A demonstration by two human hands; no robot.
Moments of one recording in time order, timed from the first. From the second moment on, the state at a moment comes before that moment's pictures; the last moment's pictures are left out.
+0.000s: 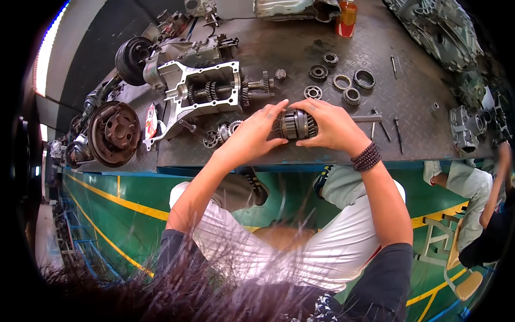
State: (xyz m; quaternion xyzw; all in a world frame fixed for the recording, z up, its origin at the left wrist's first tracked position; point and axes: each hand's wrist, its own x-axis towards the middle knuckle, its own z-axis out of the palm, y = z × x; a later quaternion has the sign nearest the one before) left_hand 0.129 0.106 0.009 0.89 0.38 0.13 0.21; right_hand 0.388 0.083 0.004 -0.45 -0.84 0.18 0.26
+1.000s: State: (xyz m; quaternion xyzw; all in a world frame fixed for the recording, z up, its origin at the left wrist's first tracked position) left_hand 0.163 0.107 0.207 0.94 0.32 -0.01 -0.07; right_hand 0.343 0.090 0.033 -0.37 -0.72 0.09 0.57
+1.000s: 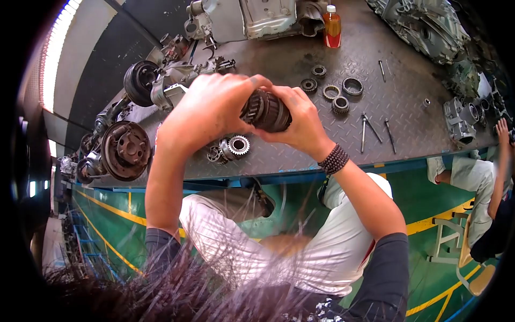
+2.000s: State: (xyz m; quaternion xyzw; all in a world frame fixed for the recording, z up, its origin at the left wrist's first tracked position) left_hand 0.294 0.146 0.242 0.94 0.27 -0.08 -0.18; right_hand 0.369 0.106 0.013 -0.28 -0.53 0.40 0.69
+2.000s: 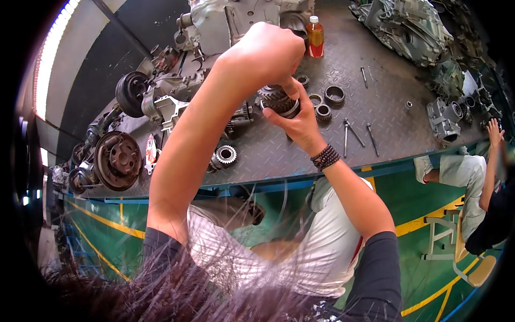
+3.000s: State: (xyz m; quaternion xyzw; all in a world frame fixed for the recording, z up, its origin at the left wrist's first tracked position) left_hand 0.253 0.166 0.131 0.64 0.21 0.39 0.63; right_hand 0.374 0.104 0.005 -0.36 -0.54 0.37 0.67
